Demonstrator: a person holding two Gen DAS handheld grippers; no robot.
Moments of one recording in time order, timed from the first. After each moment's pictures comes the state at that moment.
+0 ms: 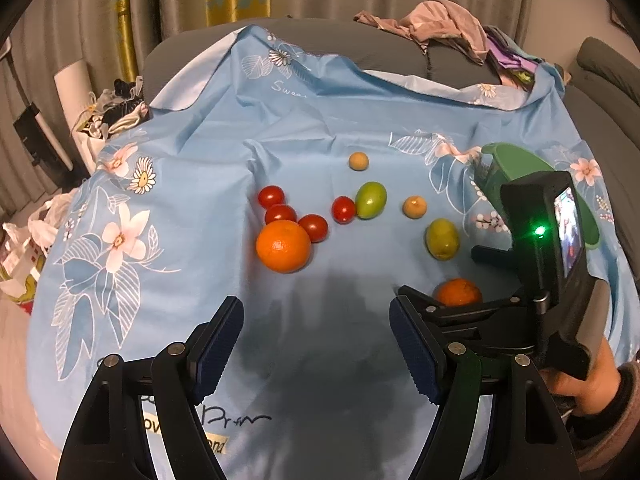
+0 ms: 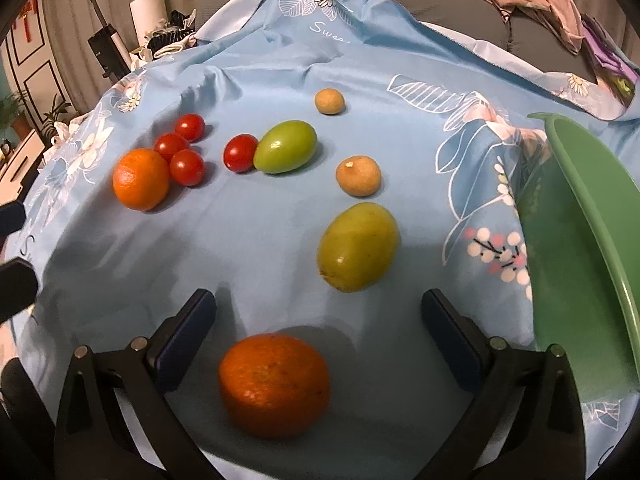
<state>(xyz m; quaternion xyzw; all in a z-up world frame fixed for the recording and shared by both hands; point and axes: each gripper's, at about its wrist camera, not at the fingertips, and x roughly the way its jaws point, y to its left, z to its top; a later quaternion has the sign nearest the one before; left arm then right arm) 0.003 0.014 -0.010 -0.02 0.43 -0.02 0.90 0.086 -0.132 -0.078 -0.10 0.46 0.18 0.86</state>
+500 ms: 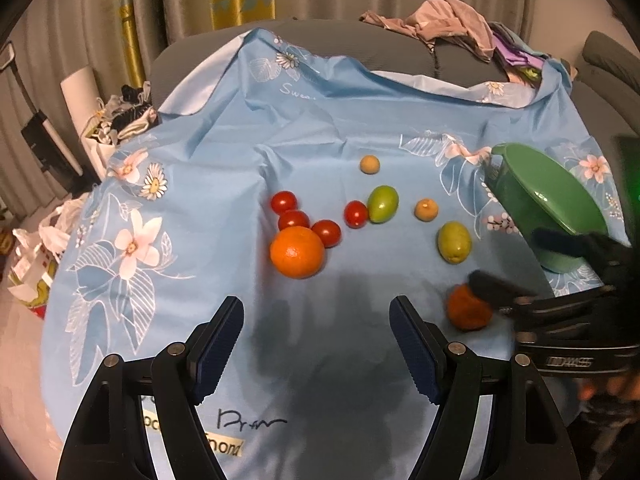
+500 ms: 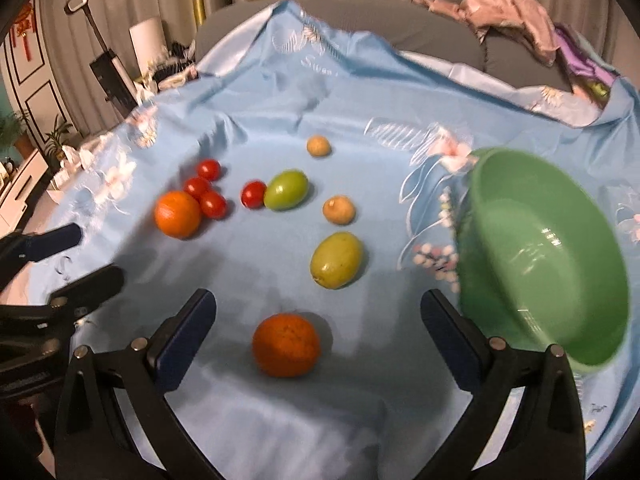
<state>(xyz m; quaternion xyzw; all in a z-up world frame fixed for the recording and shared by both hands) 0.004 0.014 -0.003 0.00 0.43 0.00 0.90 0.056 -0.151 -0.009 -0.08 0.43 0.17 0.88</state>
